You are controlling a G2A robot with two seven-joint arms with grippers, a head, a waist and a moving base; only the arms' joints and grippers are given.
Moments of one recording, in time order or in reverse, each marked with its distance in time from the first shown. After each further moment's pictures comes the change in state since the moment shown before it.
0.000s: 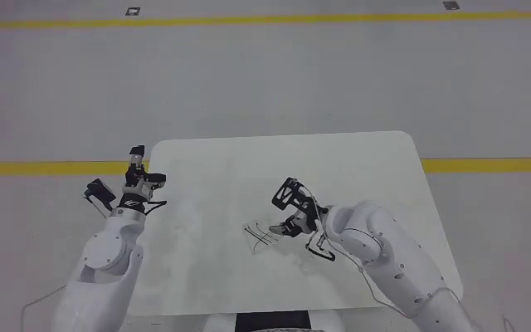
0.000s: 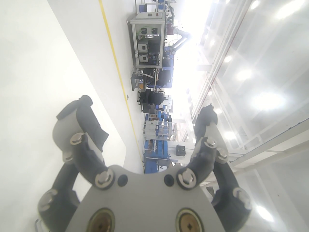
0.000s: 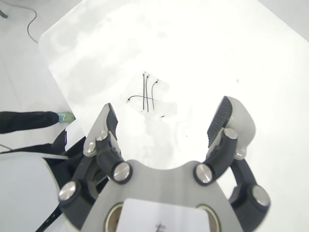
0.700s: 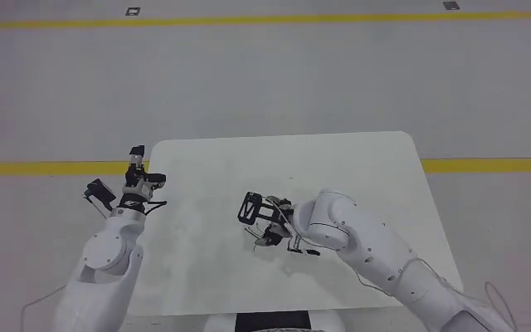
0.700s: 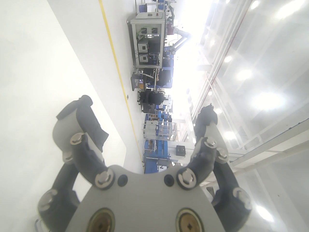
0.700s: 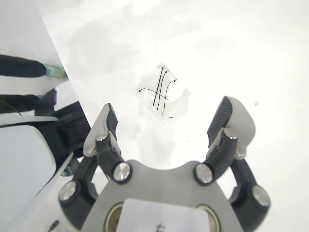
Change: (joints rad) left arm 0.000 0.000 0.000 0.000 0.000 0.000 0.000; right arm 0.293 -0.044 -0.324 0.091 0.013 -0.037 0.208
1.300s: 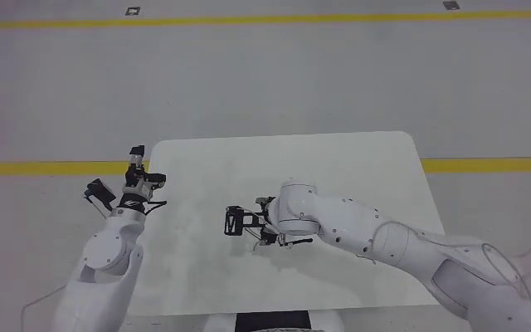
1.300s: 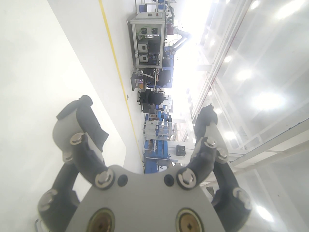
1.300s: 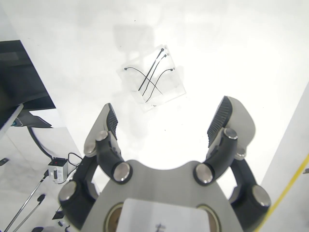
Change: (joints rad) left arm 0.000 0.000 0.000 0.000 0.000 0.000 0.000; right arm 0.376 -0.040 -0.405 0.181 0.094 0.000 0.033
